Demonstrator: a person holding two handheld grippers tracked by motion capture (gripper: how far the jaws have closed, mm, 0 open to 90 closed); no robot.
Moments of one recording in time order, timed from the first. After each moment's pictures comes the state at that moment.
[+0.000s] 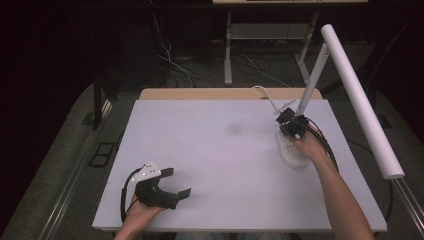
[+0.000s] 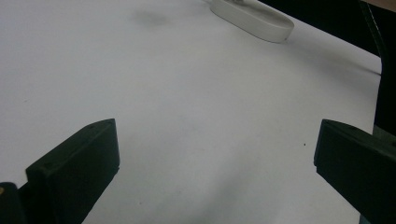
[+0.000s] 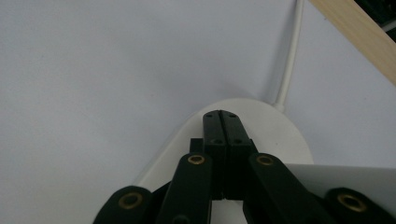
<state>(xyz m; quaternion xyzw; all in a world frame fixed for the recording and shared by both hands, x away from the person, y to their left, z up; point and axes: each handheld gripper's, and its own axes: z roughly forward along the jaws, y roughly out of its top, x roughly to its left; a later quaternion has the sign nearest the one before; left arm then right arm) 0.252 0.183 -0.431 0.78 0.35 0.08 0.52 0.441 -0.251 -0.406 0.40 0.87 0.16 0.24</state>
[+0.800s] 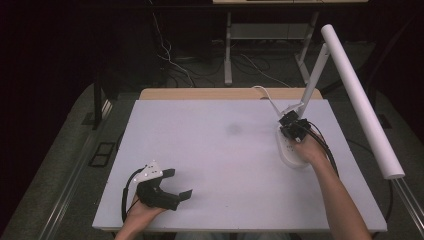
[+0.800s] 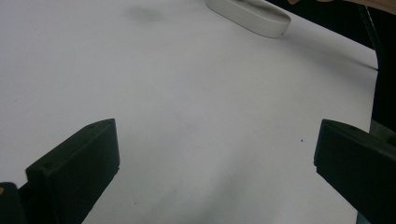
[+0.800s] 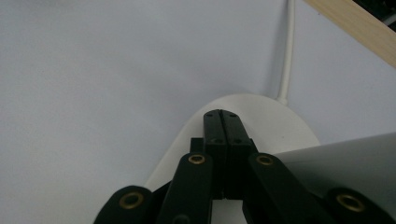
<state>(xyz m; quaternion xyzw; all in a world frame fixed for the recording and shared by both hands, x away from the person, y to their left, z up) 0.252 0.180 -0.432 0.78 0.34 0.07 0.52 0.433 -0.257 -0.415 0.44 0.84 0.21 0.24</state>
